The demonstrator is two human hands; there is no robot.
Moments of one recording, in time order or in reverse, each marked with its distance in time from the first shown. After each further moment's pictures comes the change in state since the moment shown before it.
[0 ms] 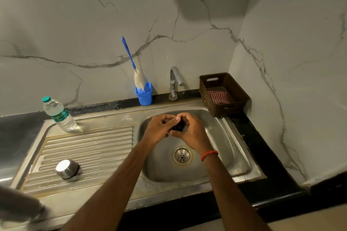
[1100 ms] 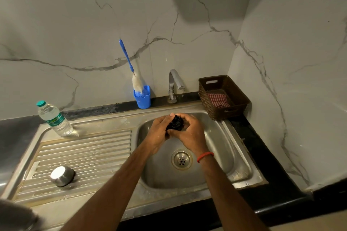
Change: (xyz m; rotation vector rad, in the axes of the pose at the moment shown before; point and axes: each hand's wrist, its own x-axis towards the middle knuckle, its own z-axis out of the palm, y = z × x) left_hand 0.015 -0.007 0.004 -0.500 -0.121 -0.116; right_hand 0.013 -0.008 0.009 0.079 0.059 0.104
